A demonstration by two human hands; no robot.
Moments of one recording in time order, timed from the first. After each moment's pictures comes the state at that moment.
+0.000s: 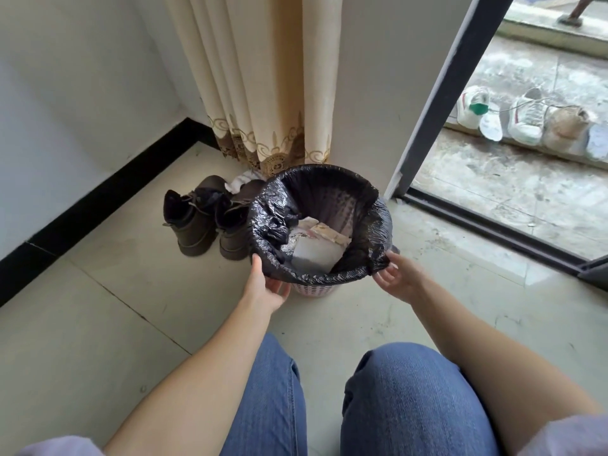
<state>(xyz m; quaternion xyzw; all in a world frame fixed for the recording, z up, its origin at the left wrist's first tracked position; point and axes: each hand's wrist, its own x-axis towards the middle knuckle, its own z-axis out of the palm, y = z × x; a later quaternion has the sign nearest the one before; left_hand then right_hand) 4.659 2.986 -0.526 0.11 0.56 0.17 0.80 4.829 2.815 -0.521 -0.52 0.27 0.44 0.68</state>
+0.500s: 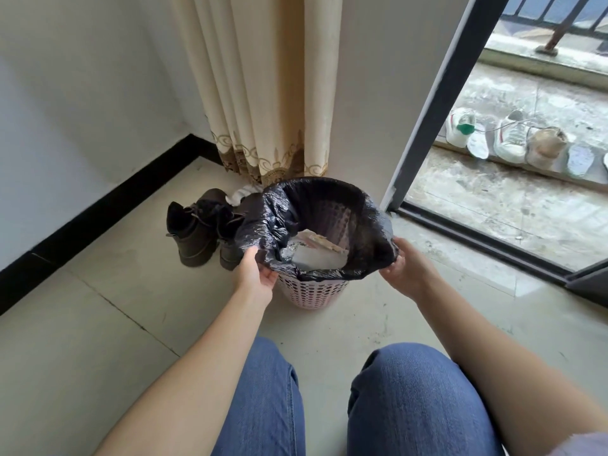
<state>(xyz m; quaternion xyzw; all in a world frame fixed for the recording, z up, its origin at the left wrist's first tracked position) 4.662 2.997 -0.484 0.18 0.52 0.27 0.79 4.827 2.814 -0.472 -0.47 0.18 0.43 0.74</state>
